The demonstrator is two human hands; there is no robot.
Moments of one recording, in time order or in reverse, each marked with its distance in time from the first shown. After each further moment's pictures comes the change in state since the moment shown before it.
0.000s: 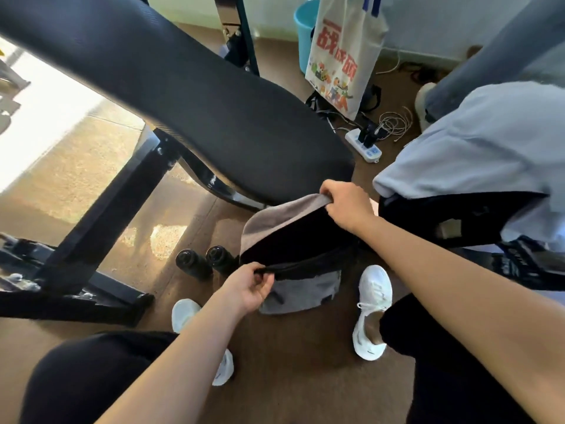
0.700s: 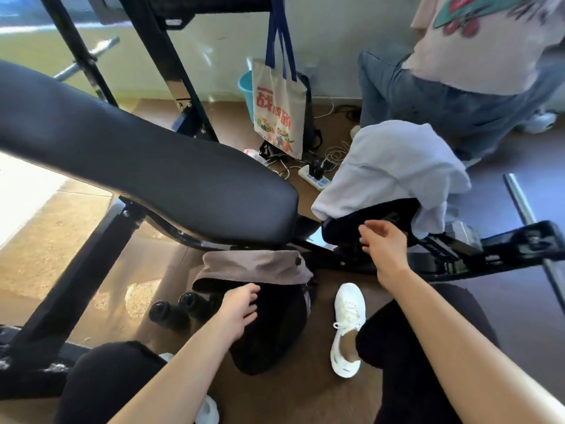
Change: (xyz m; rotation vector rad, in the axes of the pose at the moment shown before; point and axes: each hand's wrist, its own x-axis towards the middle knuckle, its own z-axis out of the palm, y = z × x) left_hand -0.055 -0.050 0.060 0.613 0.034 0.309; right_hand -0.139 0.109 -0.064 1.142 0.588 0.584
